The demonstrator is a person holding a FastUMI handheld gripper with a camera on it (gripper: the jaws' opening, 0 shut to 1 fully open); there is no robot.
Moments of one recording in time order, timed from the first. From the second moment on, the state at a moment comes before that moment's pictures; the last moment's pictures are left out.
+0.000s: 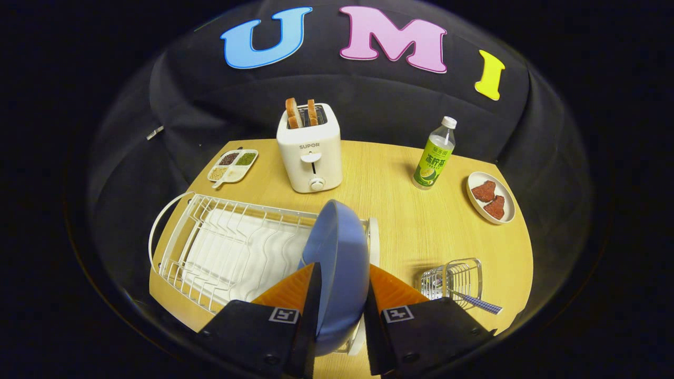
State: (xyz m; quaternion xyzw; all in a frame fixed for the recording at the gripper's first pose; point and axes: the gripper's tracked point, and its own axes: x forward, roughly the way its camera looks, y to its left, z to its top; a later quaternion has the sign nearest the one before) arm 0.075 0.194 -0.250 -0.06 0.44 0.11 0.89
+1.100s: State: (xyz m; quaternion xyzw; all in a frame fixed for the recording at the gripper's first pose) arm 0.084 0.172 -0.154 -0.04 0.37 0.08 0.92
